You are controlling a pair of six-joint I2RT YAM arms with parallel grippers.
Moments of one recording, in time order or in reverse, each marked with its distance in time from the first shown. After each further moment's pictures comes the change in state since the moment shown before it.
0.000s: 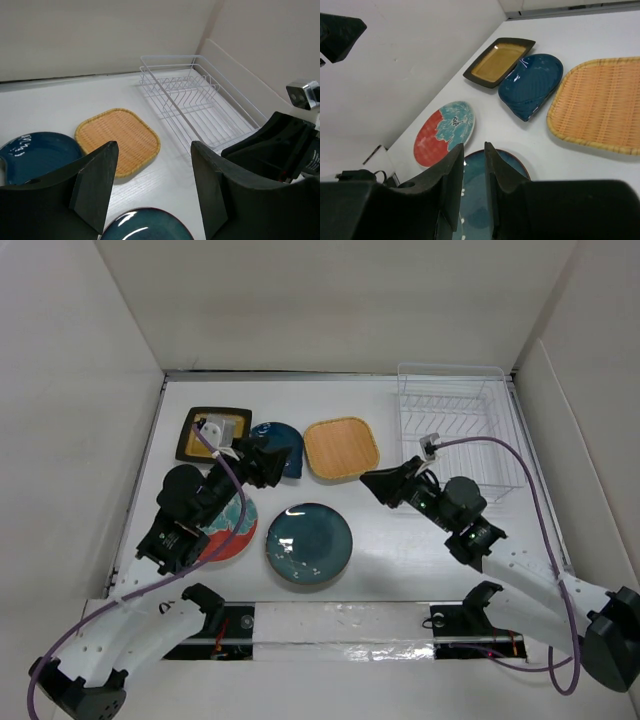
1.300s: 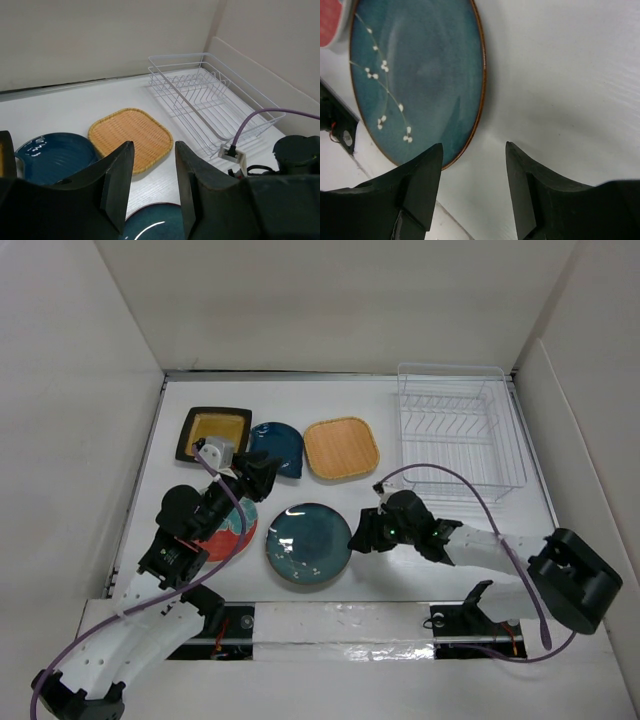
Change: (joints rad) left arm 0.000 -0.126 -0.159 0.080 0.002 0.086; right arm 0.112 0.333 -0.017 -0.392 -0.060 0.113
